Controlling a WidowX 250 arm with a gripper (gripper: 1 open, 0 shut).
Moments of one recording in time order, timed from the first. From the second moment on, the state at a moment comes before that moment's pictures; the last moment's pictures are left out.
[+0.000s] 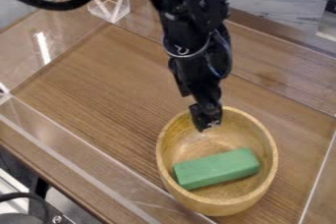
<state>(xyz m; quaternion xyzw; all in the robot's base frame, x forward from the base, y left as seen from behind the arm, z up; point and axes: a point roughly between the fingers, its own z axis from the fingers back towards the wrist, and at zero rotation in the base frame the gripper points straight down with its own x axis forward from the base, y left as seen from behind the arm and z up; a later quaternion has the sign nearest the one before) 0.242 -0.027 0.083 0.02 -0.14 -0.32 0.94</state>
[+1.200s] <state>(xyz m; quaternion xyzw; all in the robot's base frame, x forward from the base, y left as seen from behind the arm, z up) 0.264 -0.027 0.097 0.01 -0.13 -0.35 0.93</state>
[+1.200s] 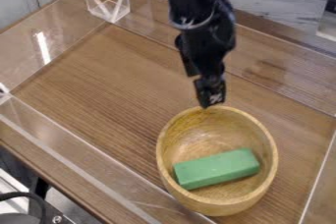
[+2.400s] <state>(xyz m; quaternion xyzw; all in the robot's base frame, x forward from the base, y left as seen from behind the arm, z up) 0.256 -0.030 0.142 0.02 -0.19 -0.23 0.95</state>
